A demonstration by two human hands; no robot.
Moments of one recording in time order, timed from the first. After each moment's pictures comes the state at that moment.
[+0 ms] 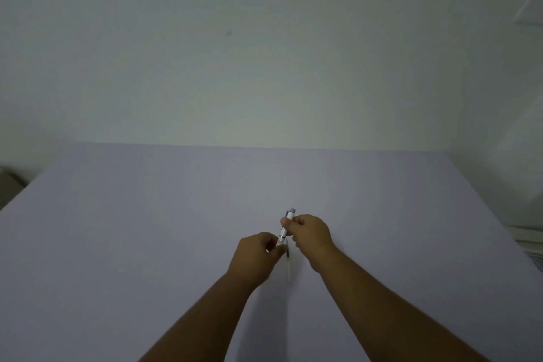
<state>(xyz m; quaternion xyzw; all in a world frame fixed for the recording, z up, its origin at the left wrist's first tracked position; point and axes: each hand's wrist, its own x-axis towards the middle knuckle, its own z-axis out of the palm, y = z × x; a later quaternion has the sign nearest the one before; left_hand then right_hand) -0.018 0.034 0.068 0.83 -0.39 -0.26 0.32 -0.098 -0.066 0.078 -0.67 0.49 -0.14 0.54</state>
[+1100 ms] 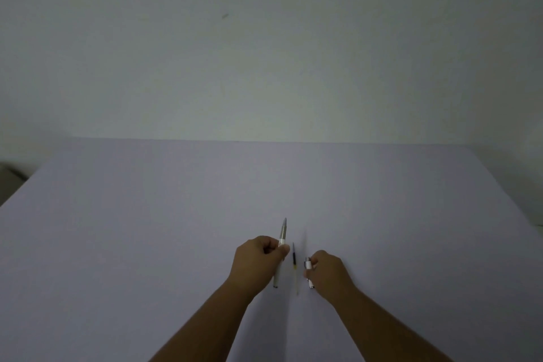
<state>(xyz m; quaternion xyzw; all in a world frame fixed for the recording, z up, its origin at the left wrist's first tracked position) -0.005 0.020 0.056 0.81 -0.25 -0.35 0.41 -0.122 -0.088 -0.022 -0.76 0.52 0.03 0.40</state>
